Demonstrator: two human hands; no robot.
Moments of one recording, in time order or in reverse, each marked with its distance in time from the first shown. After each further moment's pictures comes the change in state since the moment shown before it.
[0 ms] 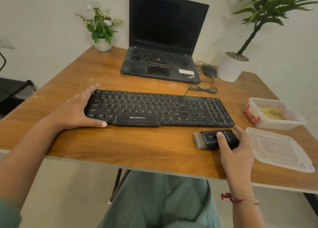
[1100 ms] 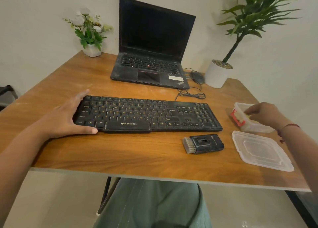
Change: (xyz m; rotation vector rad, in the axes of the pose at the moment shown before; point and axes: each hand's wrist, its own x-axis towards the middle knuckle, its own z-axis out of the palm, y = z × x) left_hand 0.001 -0.005 0.002 -0.049 -0.002 0.020; right_hand 0.219 0.023 -0.077 -0.851 -0.436 -0.088
